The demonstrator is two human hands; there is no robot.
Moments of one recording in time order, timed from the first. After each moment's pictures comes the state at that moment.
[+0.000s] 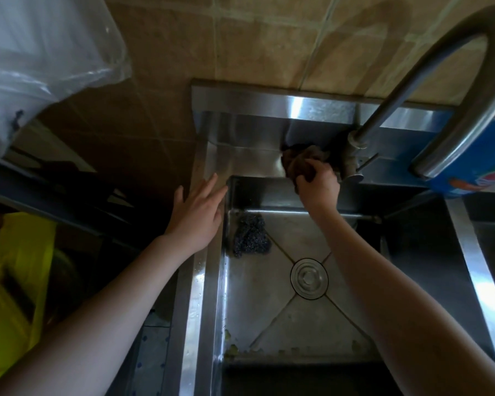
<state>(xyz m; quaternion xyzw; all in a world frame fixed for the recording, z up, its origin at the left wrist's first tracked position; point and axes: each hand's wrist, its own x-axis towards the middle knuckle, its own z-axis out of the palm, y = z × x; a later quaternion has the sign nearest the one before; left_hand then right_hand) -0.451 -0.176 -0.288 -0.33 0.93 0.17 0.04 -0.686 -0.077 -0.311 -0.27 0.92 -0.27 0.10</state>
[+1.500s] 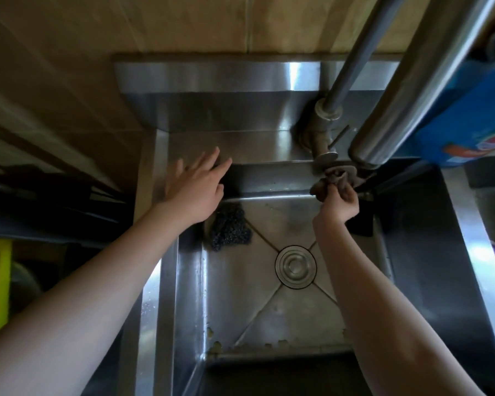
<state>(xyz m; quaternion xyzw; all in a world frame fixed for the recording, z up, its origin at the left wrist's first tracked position) -0.549 -0.174 -0.305 -0.29 0.94 0.12 0.13 -0.737 -0.004 -0.389 0.27 0.65 -0.71 0.10</state>
